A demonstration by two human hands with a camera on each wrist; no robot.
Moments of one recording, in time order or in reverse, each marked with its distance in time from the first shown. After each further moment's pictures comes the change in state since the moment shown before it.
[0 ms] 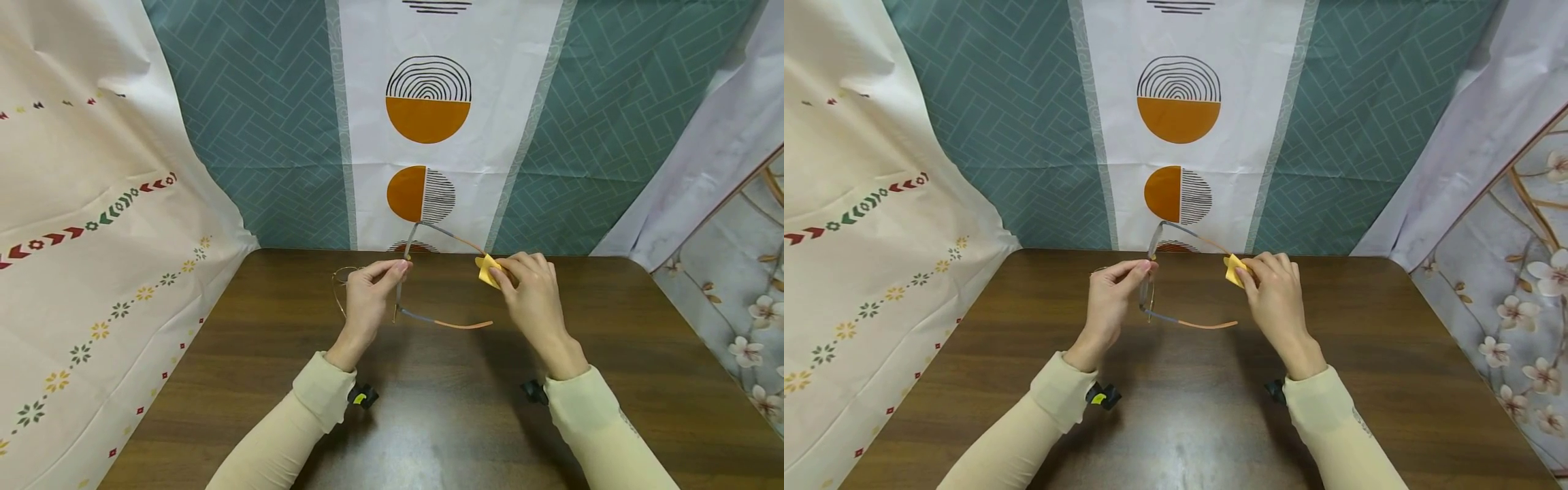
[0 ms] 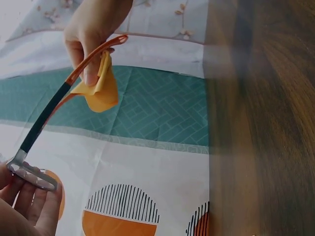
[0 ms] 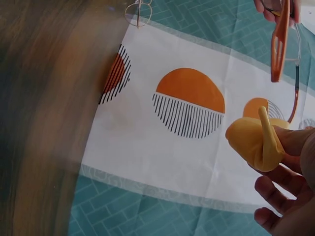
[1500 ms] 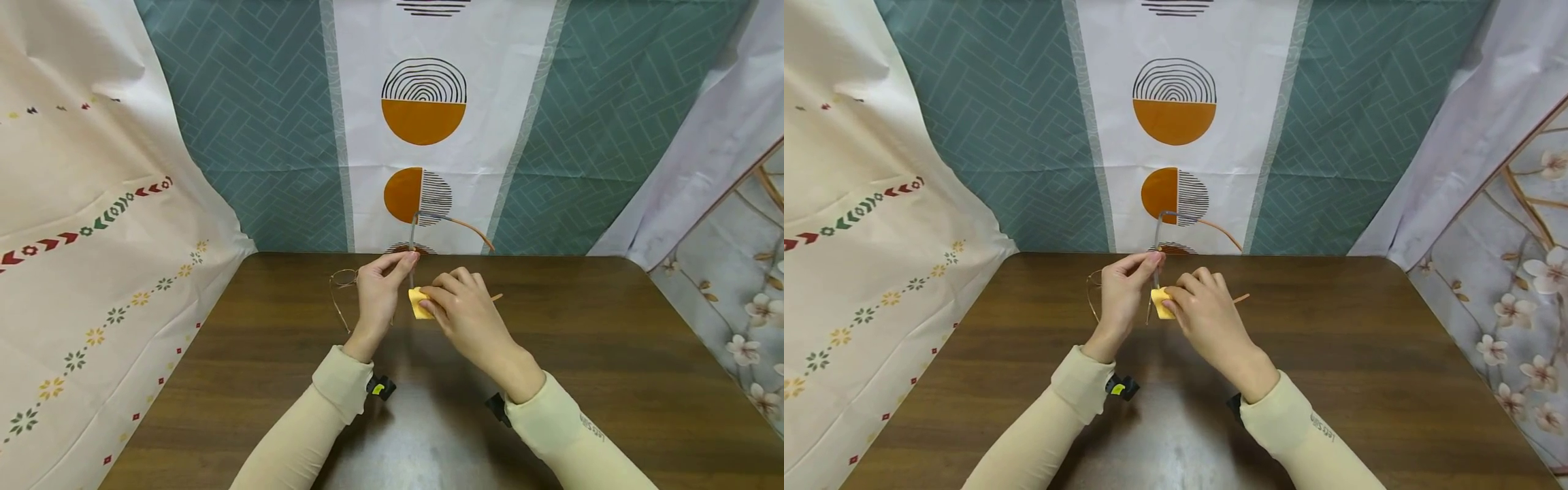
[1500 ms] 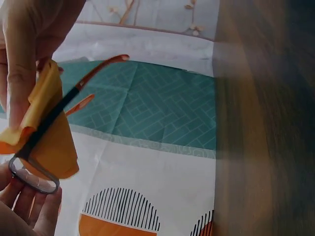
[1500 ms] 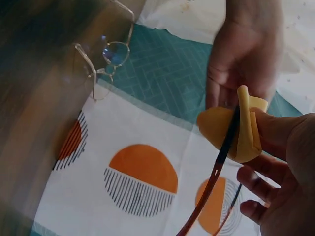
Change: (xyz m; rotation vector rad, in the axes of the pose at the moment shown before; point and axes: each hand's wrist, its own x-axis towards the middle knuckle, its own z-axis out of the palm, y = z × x) left_hand 0.013 -0.009 0.024 -0.016 0.064 0.016; right_hand -0.004 -0.077 0.023 -0.026 -0.248 -0.317
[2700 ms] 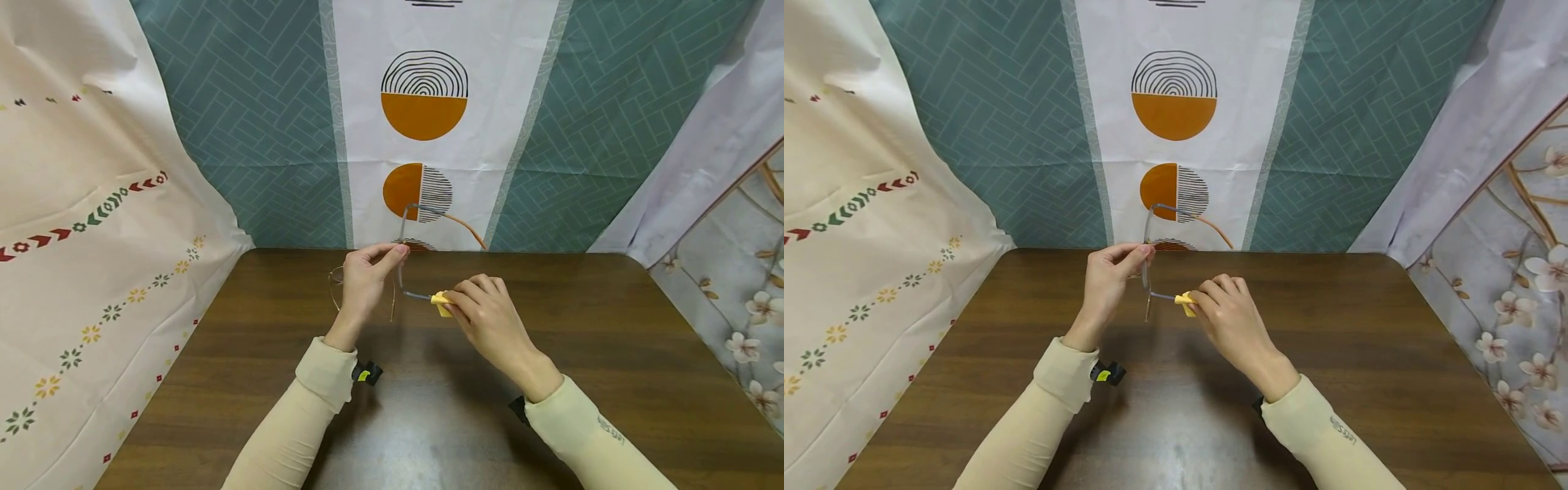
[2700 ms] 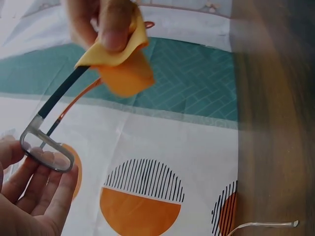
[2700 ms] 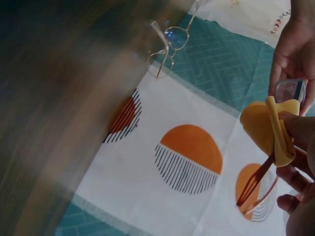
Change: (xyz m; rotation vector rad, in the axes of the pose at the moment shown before) left_hand 0.017 0.014 -0.021 0.138 -0.068 -0.012; right_hand -0.030 0.036 0.011 -0.054 0.138 -0.137
